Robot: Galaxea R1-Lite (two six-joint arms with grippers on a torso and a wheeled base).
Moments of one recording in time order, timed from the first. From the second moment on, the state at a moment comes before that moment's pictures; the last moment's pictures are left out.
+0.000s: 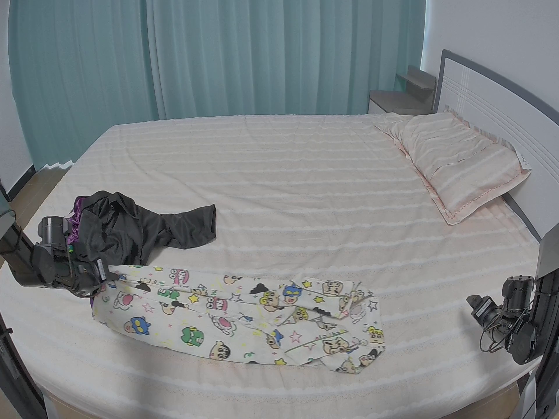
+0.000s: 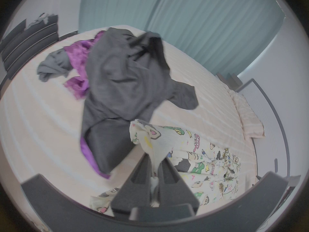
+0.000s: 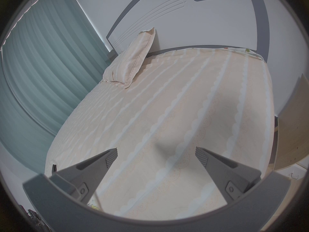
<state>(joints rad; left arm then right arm) 0.29 2.04 -0.80 -0.40 -0.39 -0.23 -0.11 2.20 -0.02 -1.52 -0.22 0.75</state>
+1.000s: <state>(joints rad) -0.44 1.99 -1.17 -0.06 -0.05 -0.58 -0.11 2.20 -0.02 -1.52 -0.22 0.75</state>
